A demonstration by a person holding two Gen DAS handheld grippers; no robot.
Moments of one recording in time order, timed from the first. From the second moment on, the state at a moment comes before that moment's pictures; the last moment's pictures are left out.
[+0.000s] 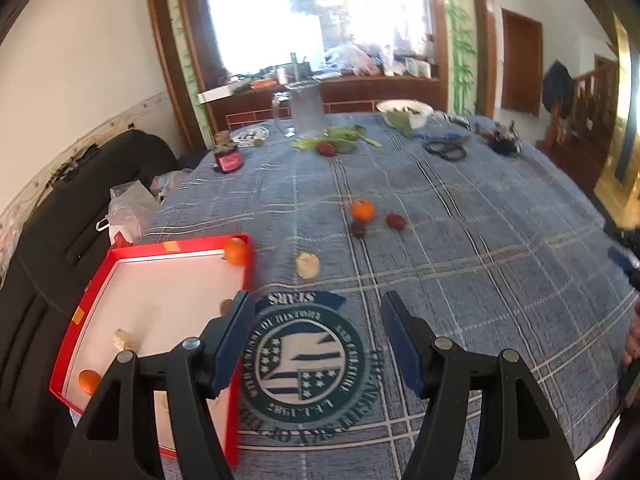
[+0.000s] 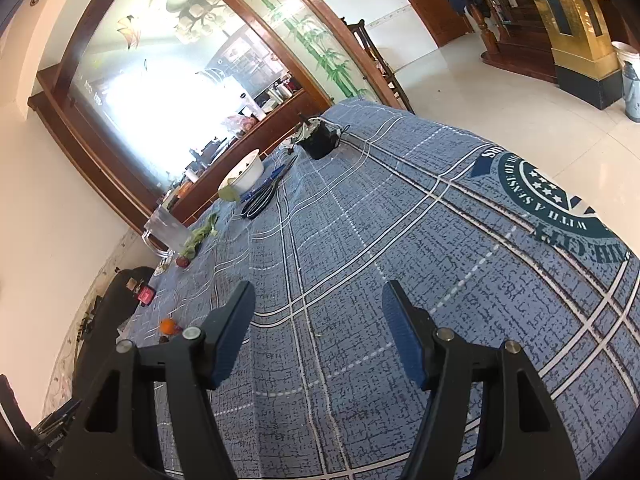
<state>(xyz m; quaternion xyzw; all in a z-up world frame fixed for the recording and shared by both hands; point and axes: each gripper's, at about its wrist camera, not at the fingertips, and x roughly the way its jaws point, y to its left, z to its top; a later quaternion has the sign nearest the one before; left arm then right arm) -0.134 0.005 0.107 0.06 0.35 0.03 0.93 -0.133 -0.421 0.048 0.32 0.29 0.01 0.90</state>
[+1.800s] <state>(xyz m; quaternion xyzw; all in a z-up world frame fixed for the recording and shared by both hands) -0.028 0.056 0.046 0.02 0.44 0.06 0.90 0.053 -0.135 0.036 0.04 0.44 0.21 0.87</state>
